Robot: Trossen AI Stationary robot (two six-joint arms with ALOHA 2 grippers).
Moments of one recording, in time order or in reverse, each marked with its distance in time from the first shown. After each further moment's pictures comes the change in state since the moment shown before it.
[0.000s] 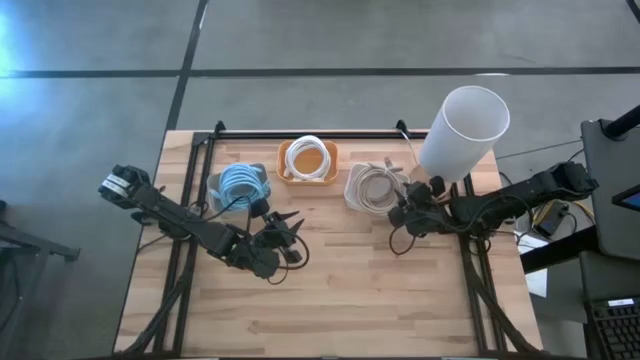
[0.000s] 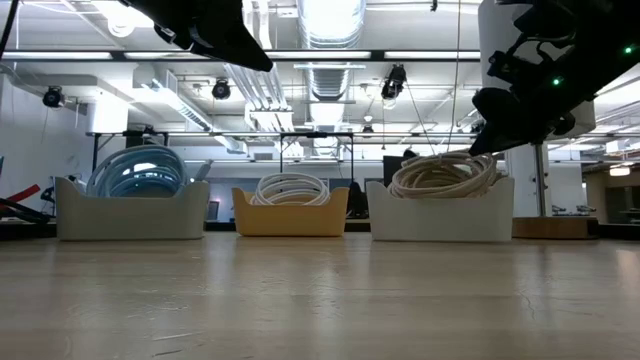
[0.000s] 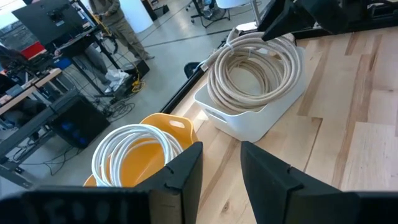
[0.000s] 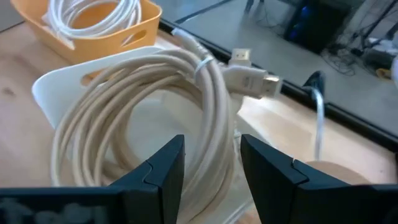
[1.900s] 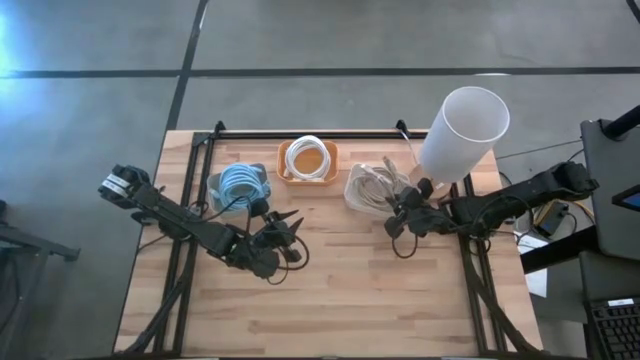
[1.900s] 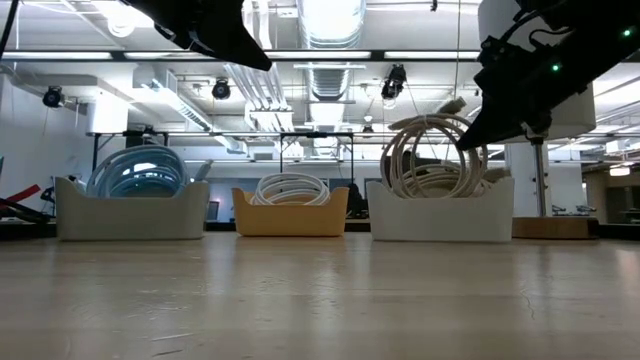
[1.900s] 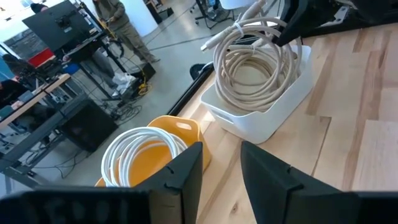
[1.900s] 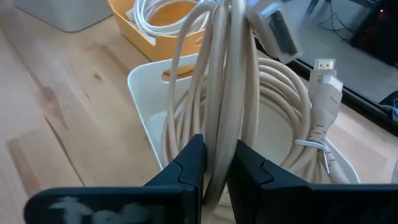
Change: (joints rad) left arm 0.000 0.000 0.000 0.000 -0.023 0.034; right arm 0.001 0.000 0.002 0.168 -0.195 -0.191
